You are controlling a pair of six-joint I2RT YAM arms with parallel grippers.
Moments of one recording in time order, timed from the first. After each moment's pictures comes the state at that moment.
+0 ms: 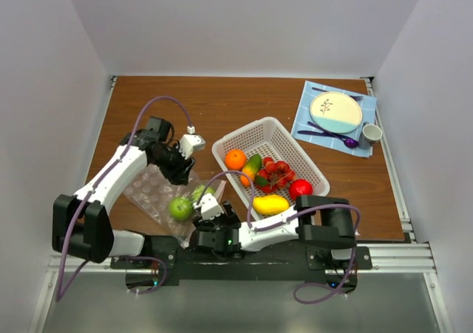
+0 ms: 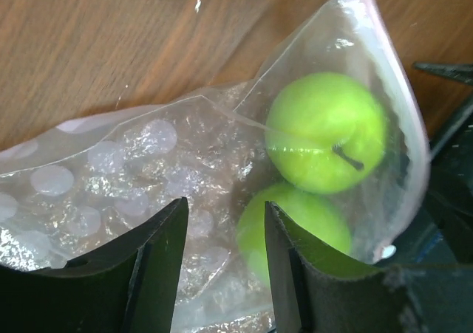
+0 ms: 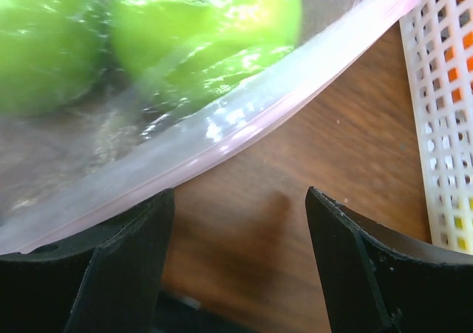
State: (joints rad) left arm -0.24 1.34 0.99 -0.88 0.46 0.57; right arm 1.55 1.91 1.07 -0.21 0.95 0.75
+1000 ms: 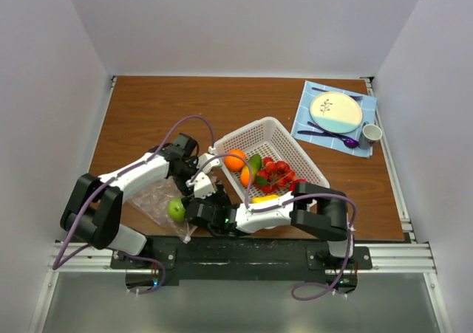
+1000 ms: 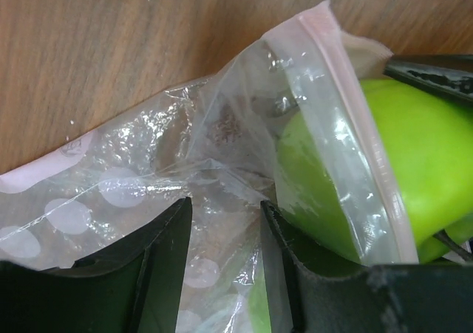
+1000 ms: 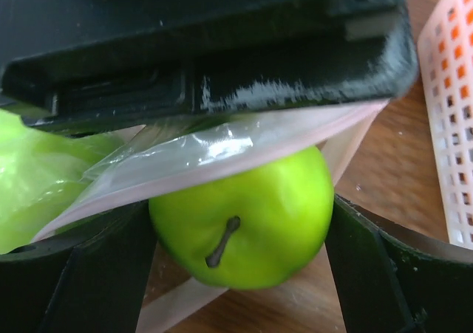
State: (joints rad) left arm -0.46 1.47 0.83 -0.64 0.22 0.55; right arm 1.39 1.95 1.13 0.05 0.81 0.55
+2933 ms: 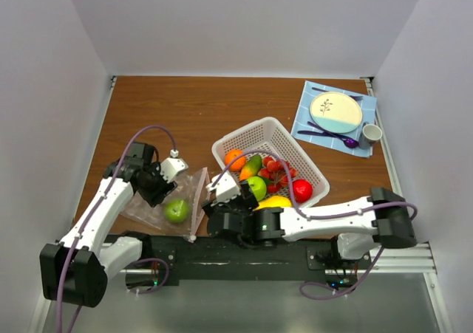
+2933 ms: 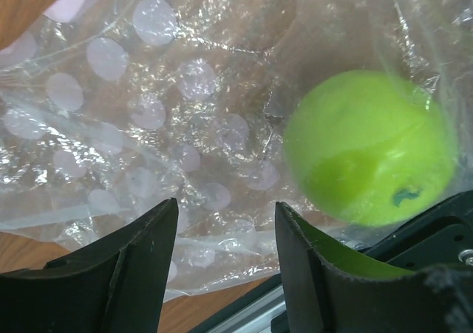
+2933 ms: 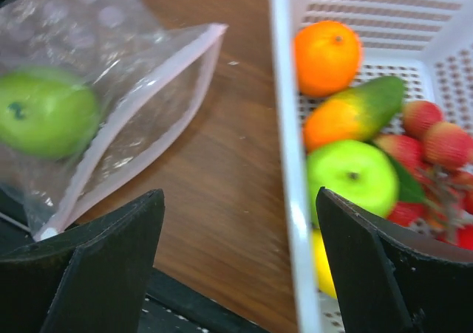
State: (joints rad) left arm -0.15 1.03 0.73 -0.93 0.15 0.69; right arm 1.53 1.48 1.07 -0.42 0.98 0.57
